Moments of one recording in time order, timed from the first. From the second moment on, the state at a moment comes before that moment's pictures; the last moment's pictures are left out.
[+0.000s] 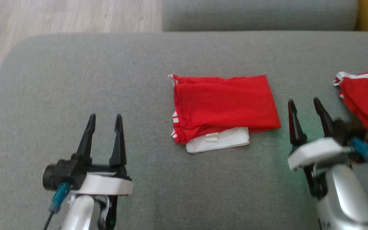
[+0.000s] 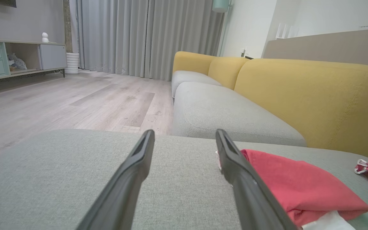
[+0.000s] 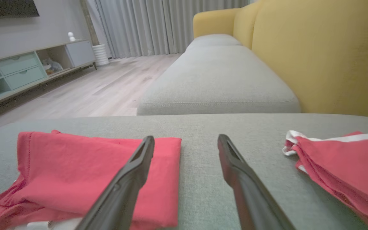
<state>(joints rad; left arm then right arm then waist) -0.14 0.05 -0.18 0.23 -0.24 -0.04 -0.26 -0.25 -0.05 -0.01 0.42 0.09 0.13 -0.17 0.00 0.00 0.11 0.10</state>
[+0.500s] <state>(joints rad) -0.22 0.05 -0.21 0.23 -0.25 -0.05 -0.26 -0.52 -0.06 -0.01 0.81 0.15 0.13 0.01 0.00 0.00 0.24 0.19</state>
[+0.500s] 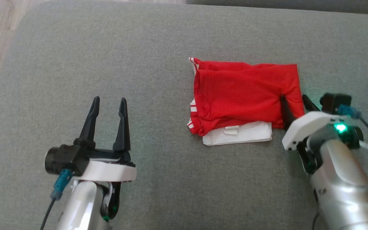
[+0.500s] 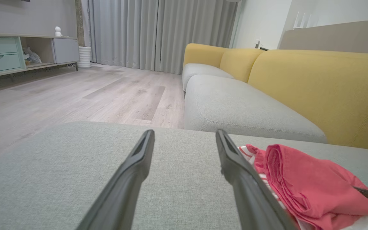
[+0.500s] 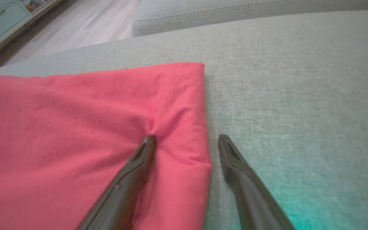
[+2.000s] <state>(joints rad) -0.23 0.05 -0.18 0.22 -0.21 -0.07 -0.26 -0.59 -0.61 0.00 0.65 -0.04 0.13 0.15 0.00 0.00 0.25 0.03</state>
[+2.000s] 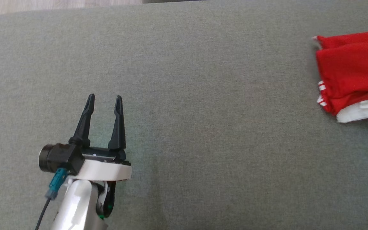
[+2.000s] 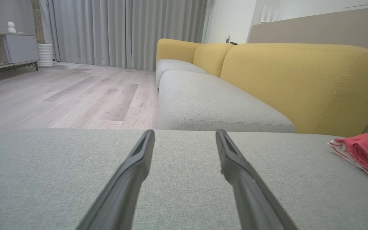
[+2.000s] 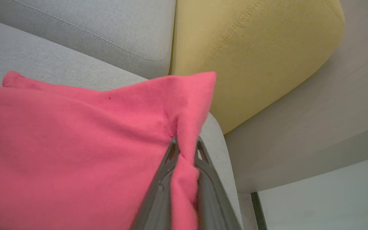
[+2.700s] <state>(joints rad) -0.23 0.05 -0.15 0.22 -0.20 -0.07 -0.26 -0.58 -0.43 -0.11 0.47 -0.14 0.13 0.09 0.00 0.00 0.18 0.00</state>
